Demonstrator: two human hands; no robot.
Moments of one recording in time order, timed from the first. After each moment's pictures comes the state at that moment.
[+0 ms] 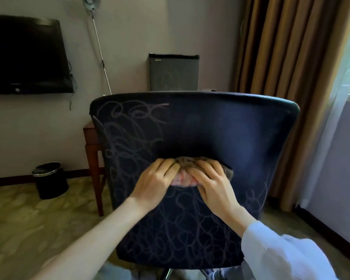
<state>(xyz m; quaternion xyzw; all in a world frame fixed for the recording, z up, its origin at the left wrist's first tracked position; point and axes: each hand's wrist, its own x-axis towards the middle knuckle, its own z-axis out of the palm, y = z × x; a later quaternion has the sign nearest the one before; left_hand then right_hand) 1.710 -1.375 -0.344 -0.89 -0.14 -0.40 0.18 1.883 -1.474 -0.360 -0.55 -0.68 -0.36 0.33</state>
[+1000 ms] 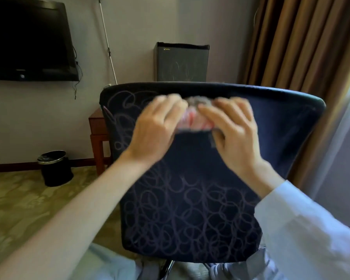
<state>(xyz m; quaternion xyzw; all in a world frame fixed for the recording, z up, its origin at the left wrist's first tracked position) 1.694 -1.374 -0.242 -0.80 -0.12 -0.54 0.24 1.858 -1.477 -0.243 -0.46 -0.64 -0.47 0.40</state>
